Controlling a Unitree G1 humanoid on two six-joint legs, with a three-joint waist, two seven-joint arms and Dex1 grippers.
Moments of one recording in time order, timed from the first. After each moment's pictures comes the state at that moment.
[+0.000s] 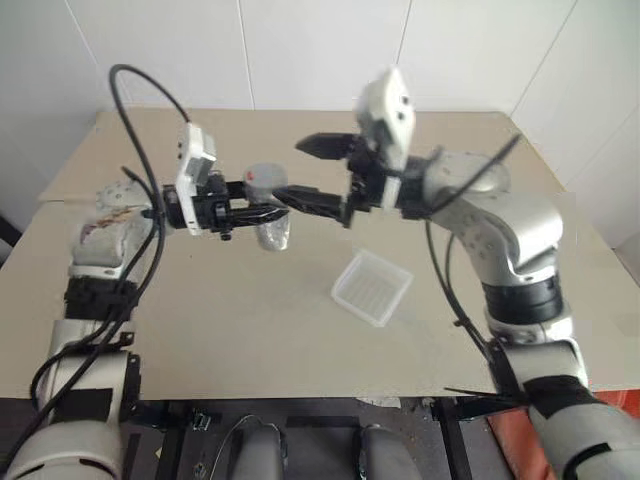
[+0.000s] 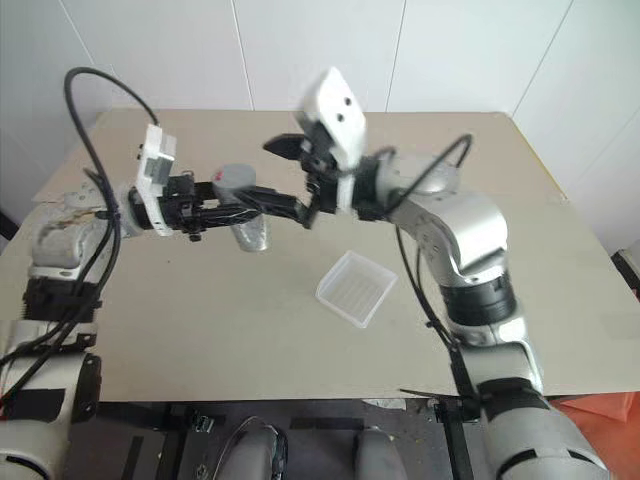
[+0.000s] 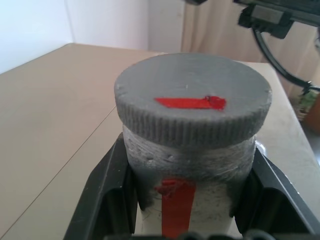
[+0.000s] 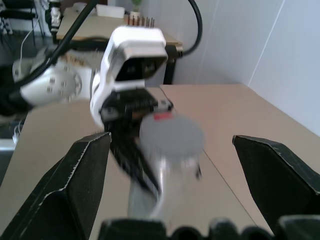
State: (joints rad) left arm -0.89 0.61 -0.01 0.33 -0.47 0.40 -1.32; right arm -1.06 -0.36 0.15 -0.14 0.53 0.80 0.70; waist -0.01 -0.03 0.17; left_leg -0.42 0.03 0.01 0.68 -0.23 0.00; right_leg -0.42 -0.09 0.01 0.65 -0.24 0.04
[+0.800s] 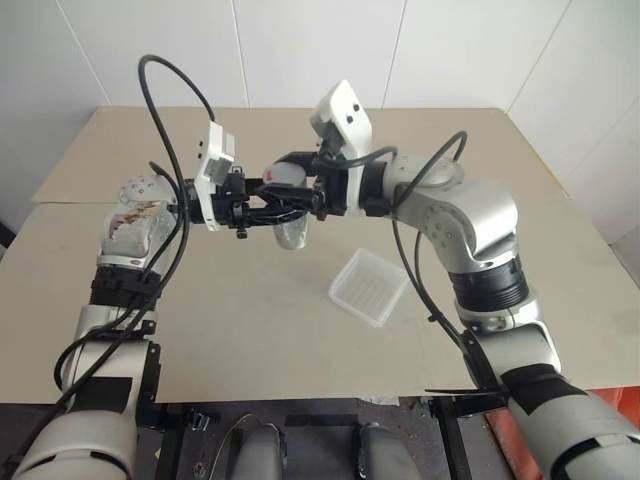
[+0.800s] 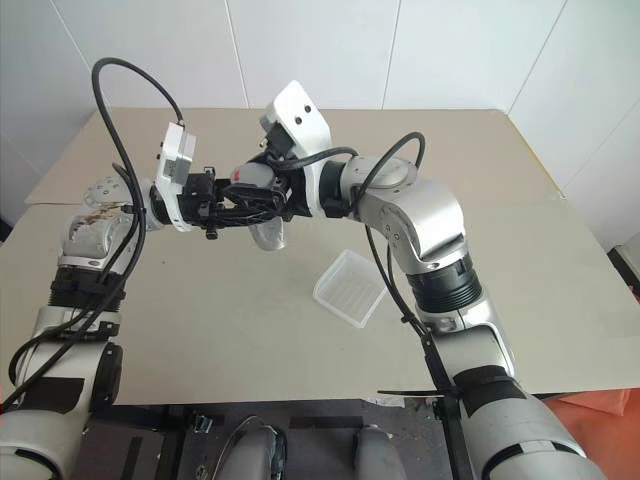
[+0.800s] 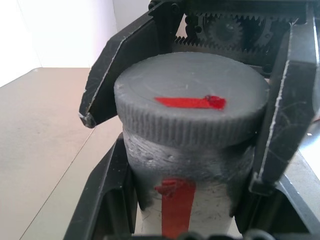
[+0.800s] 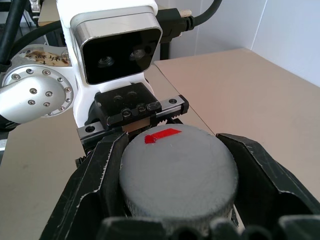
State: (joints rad) left arm -0.93 0.58 -0.02 0.40 -0.45 0.31 -1.39; right arm -1.09 -0.29 0.20 -0.03 0.45 0.85 0.70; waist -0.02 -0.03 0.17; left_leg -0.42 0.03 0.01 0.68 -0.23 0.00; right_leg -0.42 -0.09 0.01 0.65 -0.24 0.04
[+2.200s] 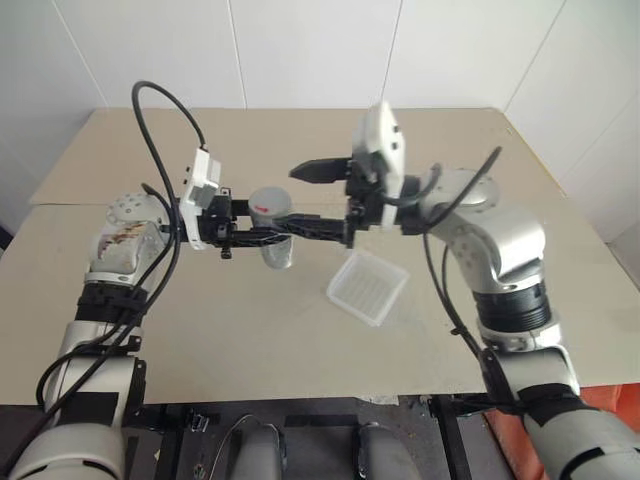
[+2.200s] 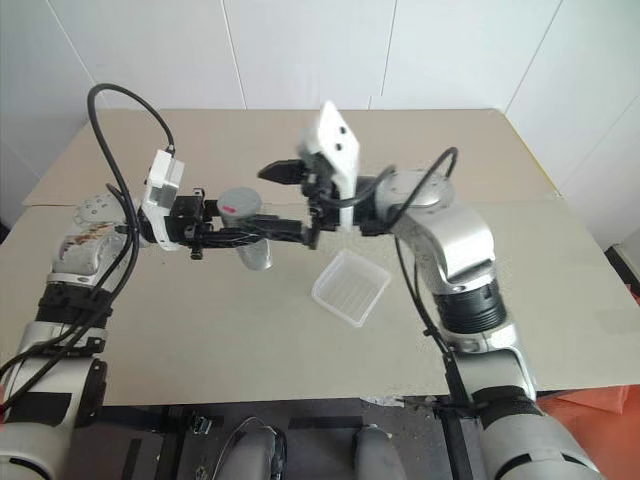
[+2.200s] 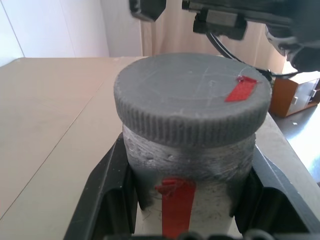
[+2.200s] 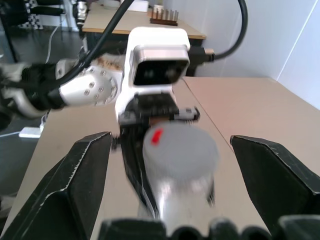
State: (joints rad) left arm -0.84 0.62 -0.04 0.41 -0.49 0.22 -1.45; right arm -0.98 -0.32 0.18 -0.14 0.43 0.71 0.86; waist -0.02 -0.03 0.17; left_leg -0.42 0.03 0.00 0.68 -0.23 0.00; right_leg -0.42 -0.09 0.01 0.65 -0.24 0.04
